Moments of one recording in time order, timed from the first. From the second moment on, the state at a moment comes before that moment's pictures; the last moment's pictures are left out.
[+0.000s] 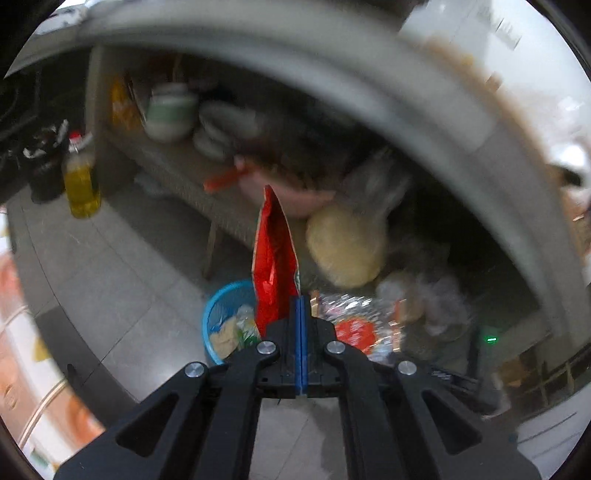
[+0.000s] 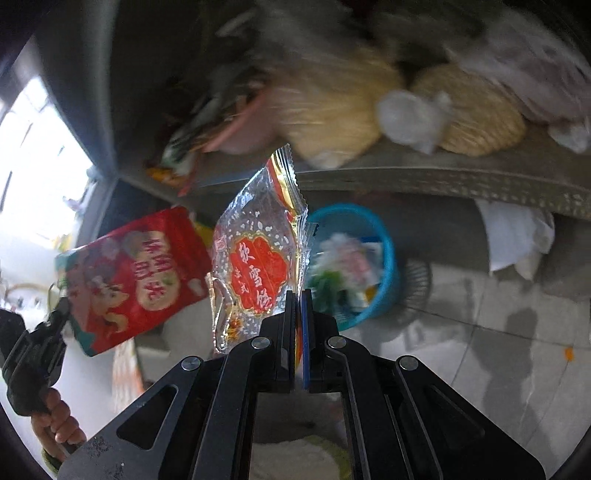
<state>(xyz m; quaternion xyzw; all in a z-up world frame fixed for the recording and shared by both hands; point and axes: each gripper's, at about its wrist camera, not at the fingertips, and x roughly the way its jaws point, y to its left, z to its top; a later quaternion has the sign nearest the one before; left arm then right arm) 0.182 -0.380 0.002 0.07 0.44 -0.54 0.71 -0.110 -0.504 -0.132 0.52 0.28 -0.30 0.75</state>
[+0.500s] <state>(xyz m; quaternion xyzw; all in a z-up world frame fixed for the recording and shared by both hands) 0.190 -0.502 -0.153 0.32 0.46 -0.48 0.68 -0.081 -0.538 -0.206 0.49 0.32 -0.39 0.71</state>
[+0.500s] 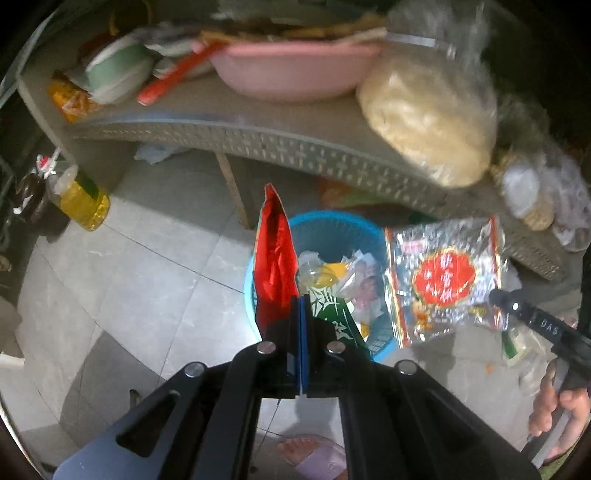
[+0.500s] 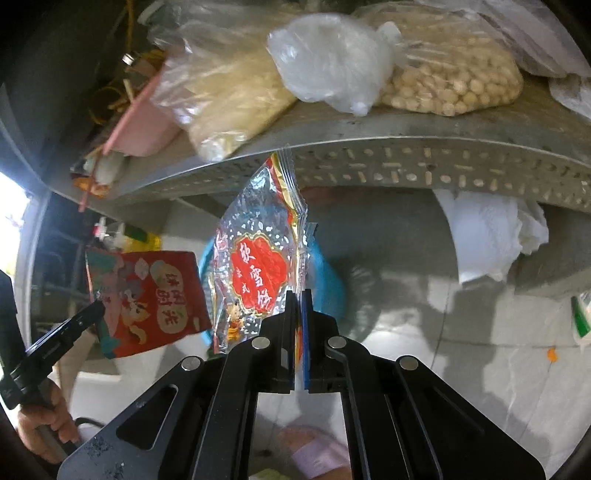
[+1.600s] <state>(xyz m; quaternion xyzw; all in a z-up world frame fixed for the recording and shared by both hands) 0.183 -0.338 0.000 0.16 0.42 -0.53 0.72 -0.076 -0.544 -0.258 0.61 0.24 -0.32 0.68</state>
